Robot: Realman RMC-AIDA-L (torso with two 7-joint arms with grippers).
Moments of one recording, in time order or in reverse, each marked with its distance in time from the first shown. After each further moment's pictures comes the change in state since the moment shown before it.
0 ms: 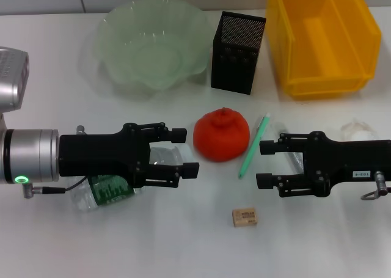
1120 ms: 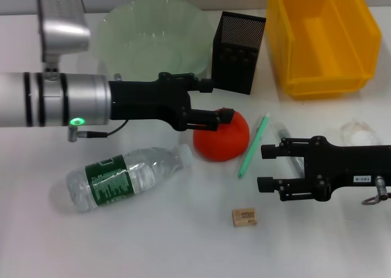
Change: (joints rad) left arm -0.122 -0.068 0.008 0.128 0.045 -0.234 -0.122; right arm -0.014 0.003 0.000 0.006 0.000 0.005 0.000
